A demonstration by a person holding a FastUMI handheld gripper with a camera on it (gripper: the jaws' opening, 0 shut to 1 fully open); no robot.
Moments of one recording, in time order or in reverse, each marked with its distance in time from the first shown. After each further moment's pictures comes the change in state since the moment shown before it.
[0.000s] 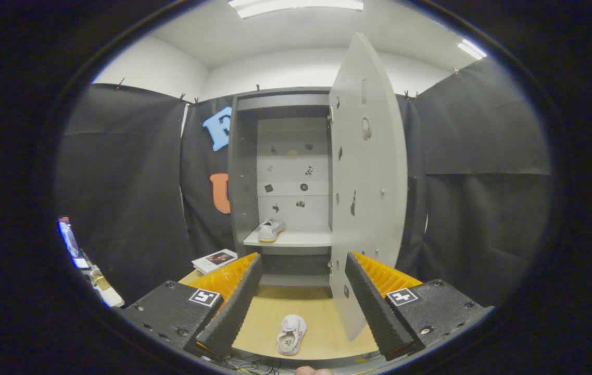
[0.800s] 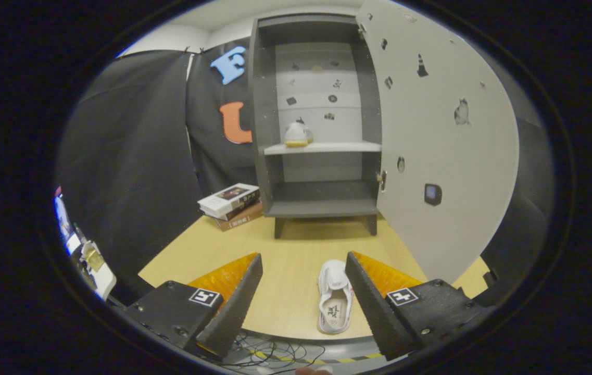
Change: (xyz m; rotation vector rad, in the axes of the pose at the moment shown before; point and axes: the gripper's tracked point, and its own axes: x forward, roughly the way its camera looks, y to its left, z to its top) arm 0.102 0.081 -0.252 0.020 0.341 0.043
